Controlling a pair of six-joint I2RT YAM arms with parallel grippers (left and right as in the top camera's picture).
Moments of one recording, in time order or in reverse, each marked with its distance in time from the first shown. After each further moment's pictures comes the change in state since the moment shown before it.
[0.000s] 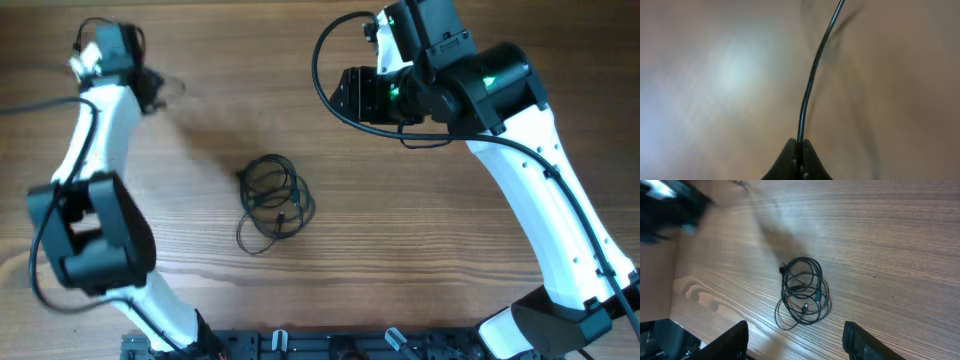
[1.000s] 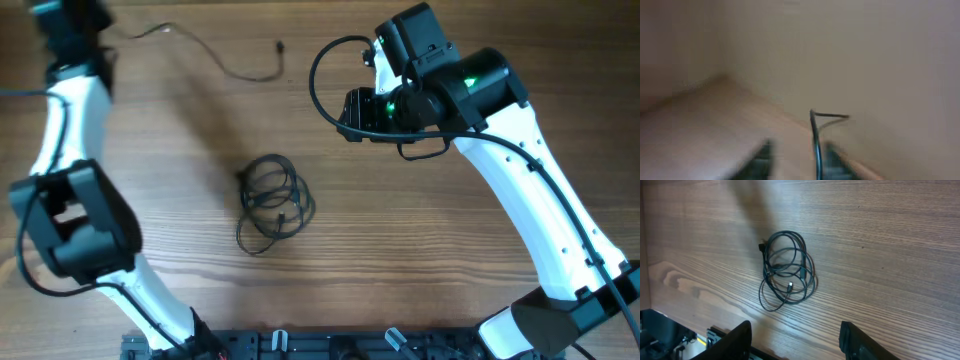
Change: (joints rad) left arm 0.137 0.108 0.115 0.652 0.082 0.444; right arm 0.000 0.001 -0.107 -0.049 0.002 0.000
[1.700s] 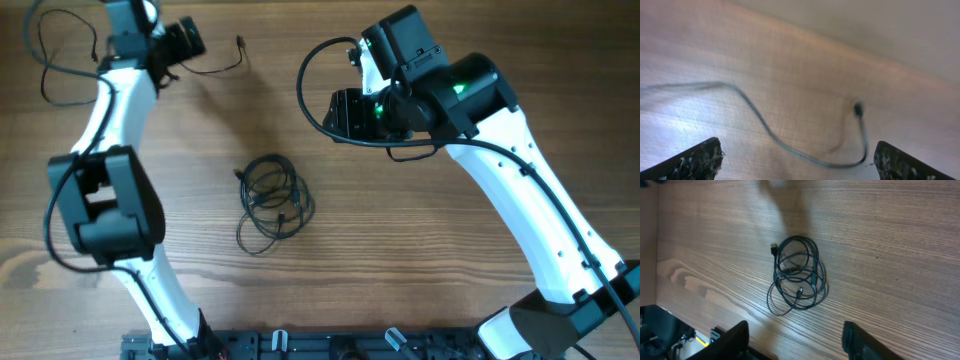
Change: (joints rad) left arm -0.191 0.073 0.003 -0.406 0.259 0.048; right arm 0.045 0.000 0.000 0.057 0.000 0.000
